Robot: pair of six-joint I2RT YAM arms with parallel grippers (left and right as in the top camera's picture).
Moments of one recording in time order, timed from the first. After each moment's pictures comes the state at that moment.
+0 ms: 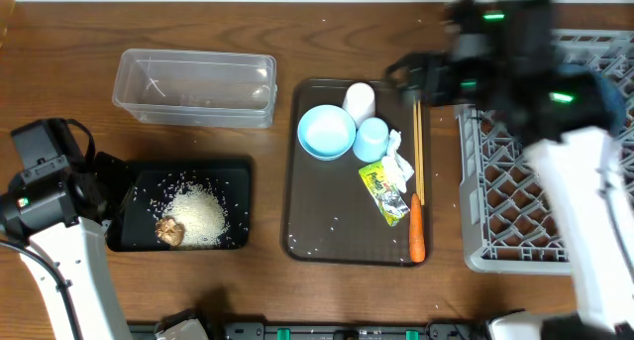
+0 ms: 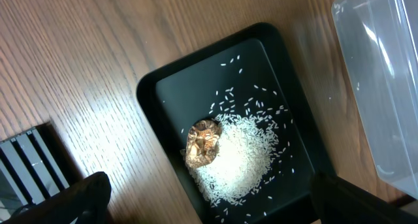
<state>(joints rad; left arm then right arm) 0.46 1.17 1.21 -1.24 -0.11 -0.70 0.32 1.57 1.70 -0.95 -0.30 0.23</state>
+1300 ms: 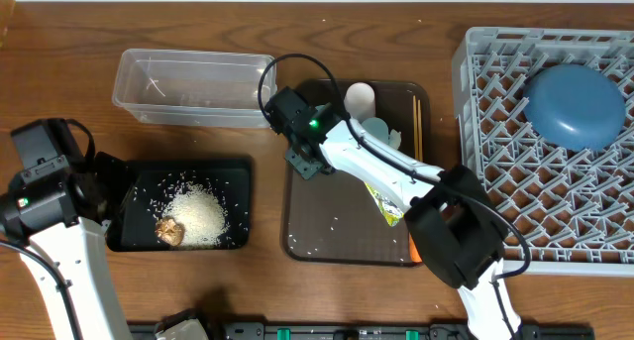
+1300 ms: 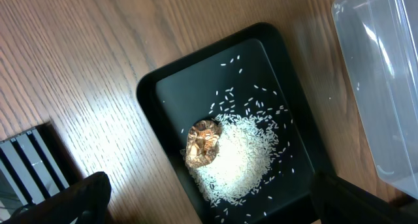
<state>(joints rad) 0.46 1.17 1.21 -1.24 -0.11 -0.70 0.78 2.18 1.70 -0.84 0.11 0.02</state>
